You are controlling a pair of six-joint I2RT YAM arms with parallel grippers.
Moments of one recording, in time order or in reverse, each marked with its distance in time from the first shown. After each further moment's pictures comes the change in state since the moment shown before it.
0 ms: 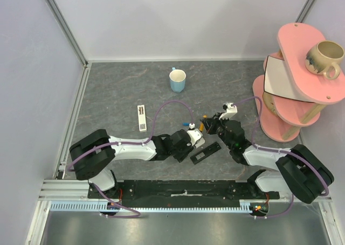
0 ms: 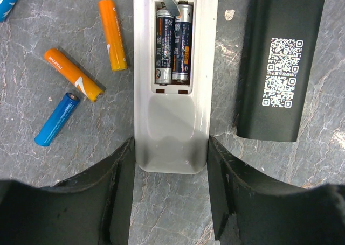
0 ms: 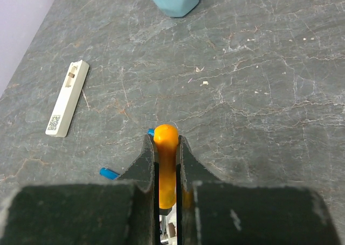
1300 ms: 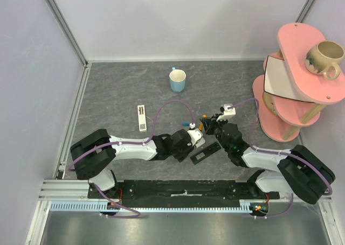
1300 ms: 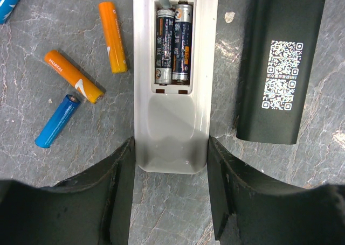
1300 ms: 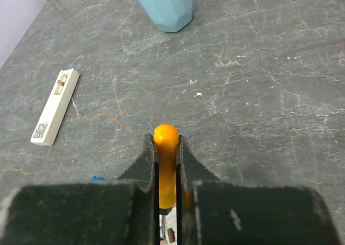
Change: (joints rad) left arm 0.000 0.008 0.011 -0.007 -0.003 0.000; right arm 0.092 -0.001 0.000 0.036 0.160 -0.074
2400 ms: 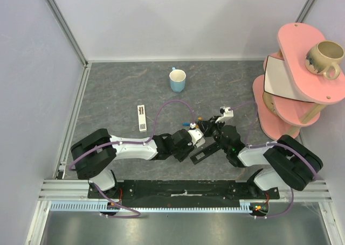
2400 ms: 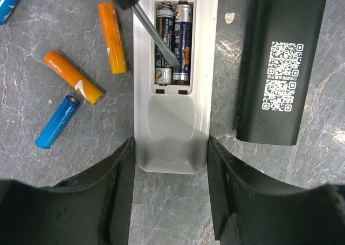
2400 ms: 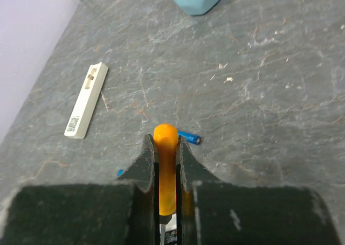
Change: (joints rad) left arm 0.000 0.008 0.013 -0.014 -0.001 0.000; right arm 0.000 0.138 -0.025 0.189 -0.053 0.106
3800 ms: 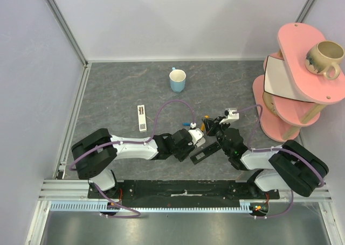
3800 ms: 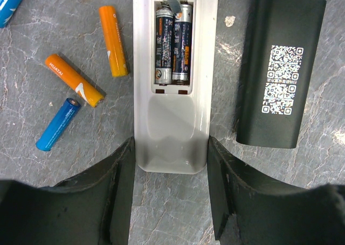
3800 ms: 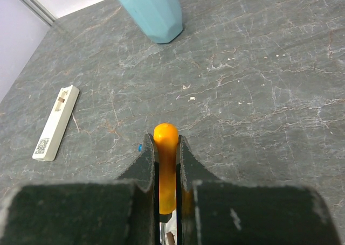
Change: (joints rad) left arm 0.000 0.007 0.007 0.000 -0.002 0.000; right arm 0.006 -0.068 -0.056 0.021 0.117 -0.059
